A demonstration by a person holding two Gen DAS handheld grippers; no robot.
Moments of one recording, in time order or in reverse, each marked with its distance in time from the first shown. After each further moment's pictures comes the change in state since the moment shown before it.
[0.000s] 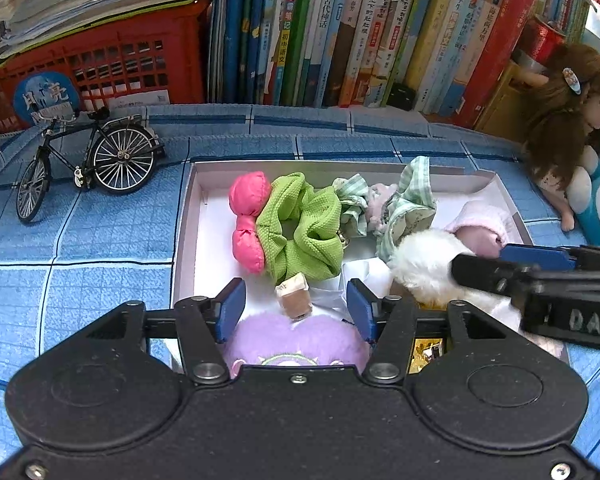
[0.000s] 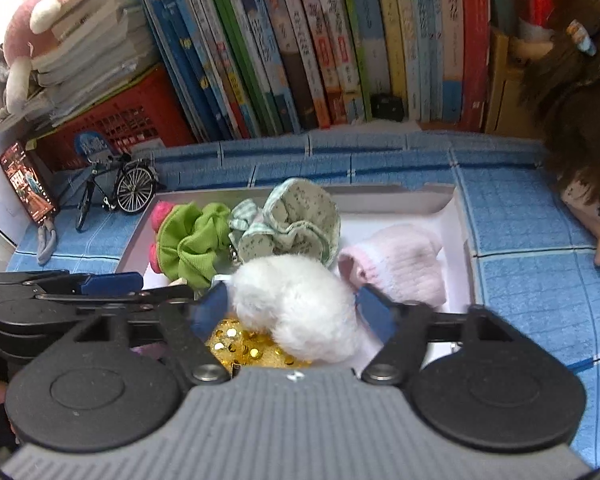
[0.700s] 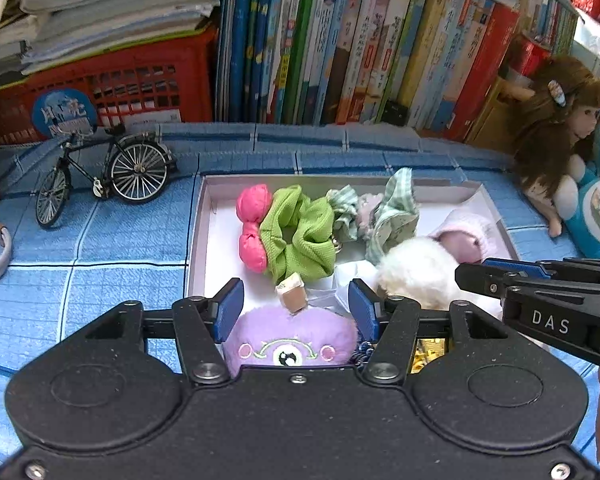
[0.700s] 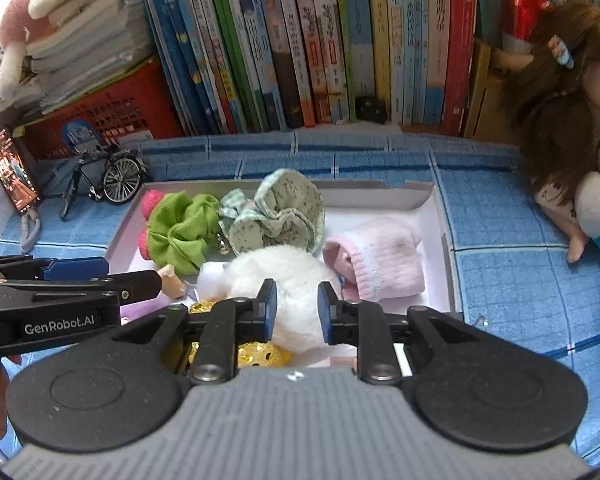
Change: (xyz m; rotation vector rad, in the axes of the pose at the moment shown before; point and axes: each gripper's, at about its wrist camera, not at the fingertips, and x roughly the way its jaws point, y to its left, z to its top) left arm -0.036 -0.004 -0.006 -0.005 -0.048 0.006; right arm -0.017 0.011 -0.007 -0.030 -0.013 -0.072
